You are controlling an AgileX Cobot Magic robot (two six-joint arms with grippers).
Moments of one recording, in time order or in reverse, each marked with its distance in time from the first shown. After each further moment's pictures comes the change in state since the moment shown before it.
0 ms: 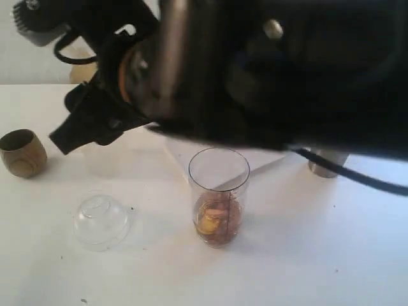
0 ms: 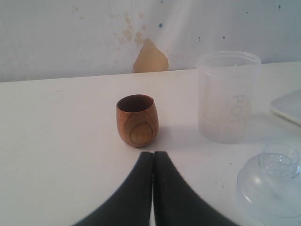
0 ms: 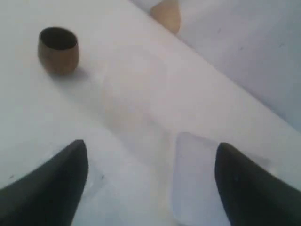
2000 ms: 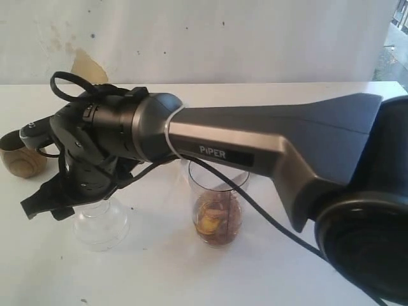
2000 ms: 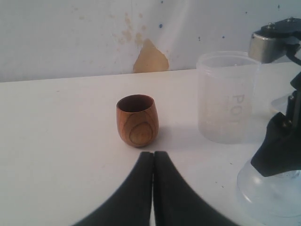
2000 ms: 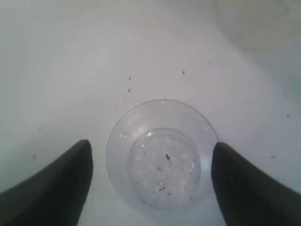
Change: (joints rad) left arm 0.000 0.000 0.000 0.000 0.000 0.000; right arm -0.146 0.619 -0.432 0.777 0.042 -0.387
